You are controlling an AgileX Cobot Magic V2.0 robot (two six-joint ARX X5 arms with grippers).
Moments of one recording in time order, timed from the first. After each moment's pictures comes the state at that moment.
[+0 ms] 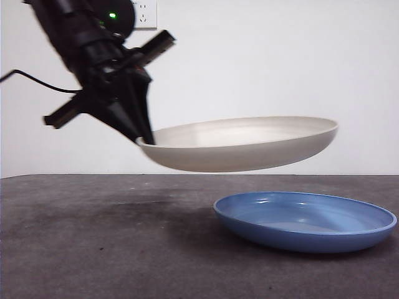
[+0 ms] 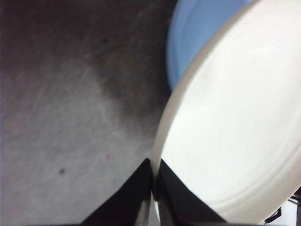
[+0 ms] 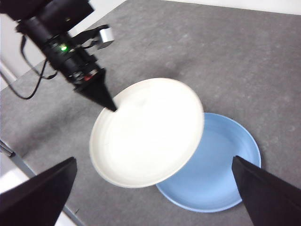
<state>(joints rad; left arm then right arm) -0.51 1.70 1.34 -0.89 0.48 -0.36 0.42 0.51 0.97 -0.91 -0.31 0.13</state>
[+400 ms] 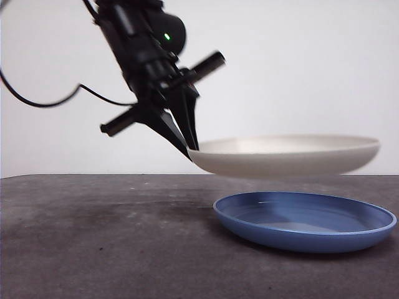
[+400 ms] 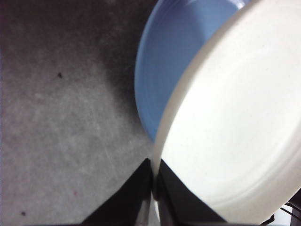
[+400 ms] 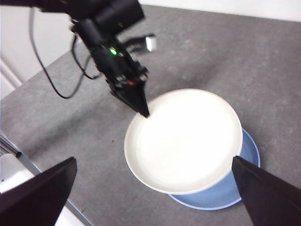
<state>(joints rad) -0.59 1.98 1.68 -1.05 0.47 -0.38 0.42 0.49 1.02 -0.96 -0.31 0.14</state>
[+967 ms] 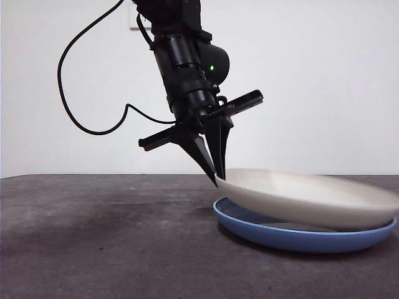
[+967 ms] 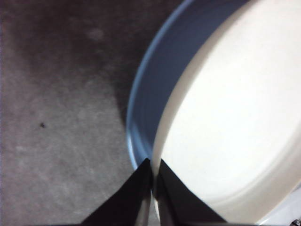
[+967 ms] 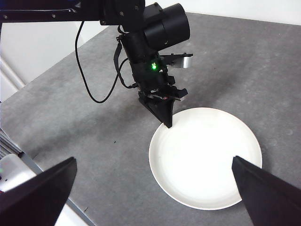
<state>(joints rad) -0.66 2.25 2.02 -1.23 0.37 -0.37 0.42 0.49 1.04 -0.98 -0.31 0.14</state>
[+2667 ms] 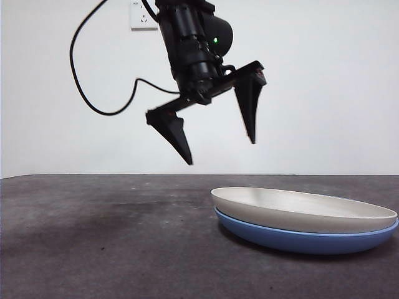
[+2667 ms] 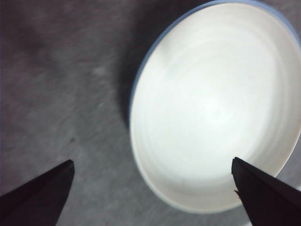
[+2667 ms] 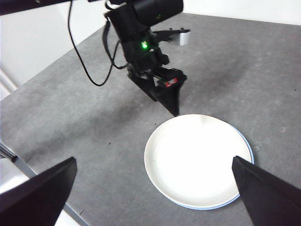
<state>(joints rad) -0.66 2.27 2.24 -1.38 0.28 -0.20 0.42 0.49 1.04 -0.98 -0.28 0.15</state>
